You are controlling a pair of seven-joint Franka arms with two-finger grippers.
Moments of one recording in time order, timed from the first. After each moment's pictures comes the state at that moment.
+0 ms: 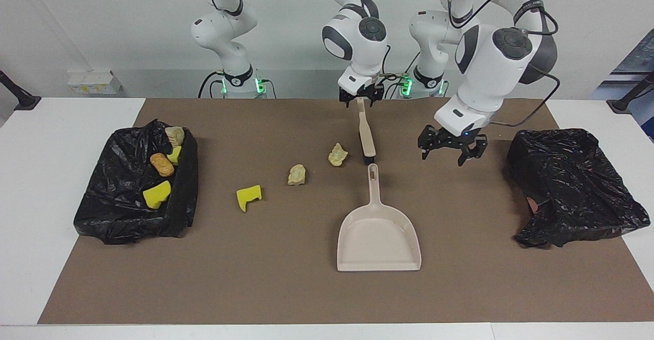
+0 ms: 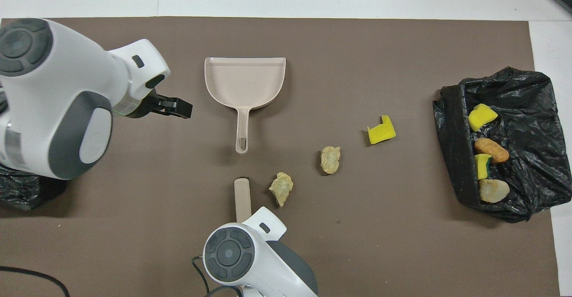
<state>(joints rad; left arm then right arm) -0.28 0.17 -0.07 -1.70 -0.05 1.94 -0.08 0.73 0.18 0.23 -2.01 0.15 2.06 0.87</state>
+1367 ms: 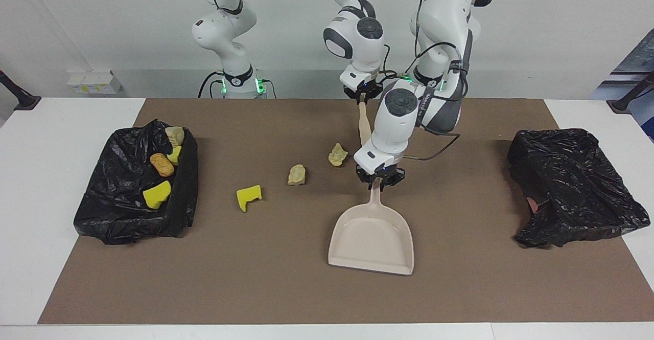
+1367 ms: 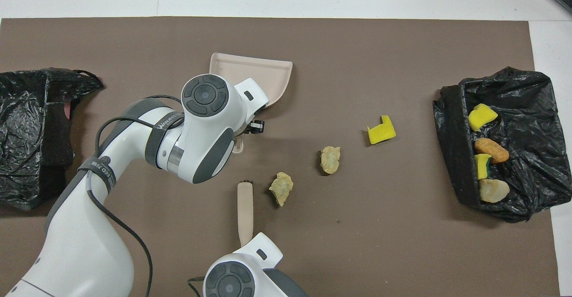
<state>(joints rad) -0.47 0.38 -0.07 -1.75 0.01 2.18 -0.34 0.79 0.12 0.22 -2.09 0.19 2.14 0.94</state>
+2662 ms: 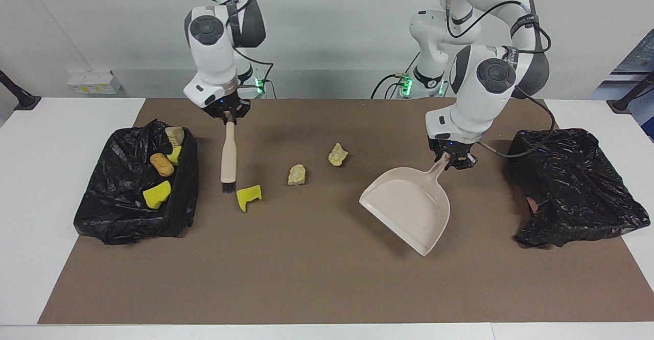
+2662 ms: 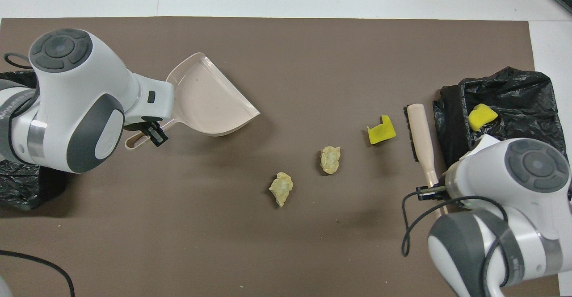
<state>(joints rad) -0.26 0.18 -0.03 -1.75 0.05 1.80 0.63 -0.07 -0.22 0.20 -2.28 -0.09 1.91 0.06</state>
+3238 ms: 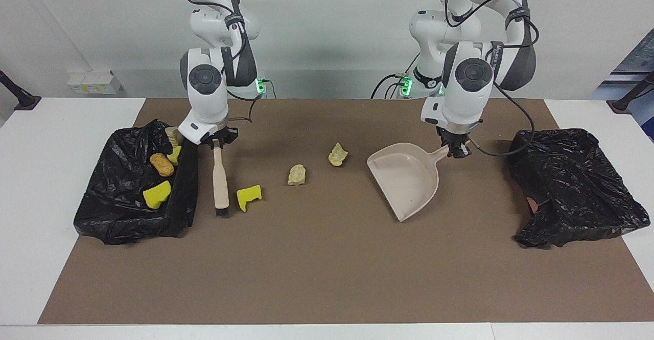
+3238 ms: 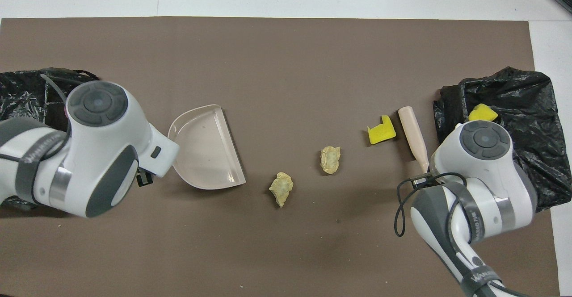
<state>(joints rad) -0.31 0.01 -0.05 -2.05 0.21 1.87 0.90 -0.07 -0.01 0.22 -2.27 -0.21 2.01 0.05</state>
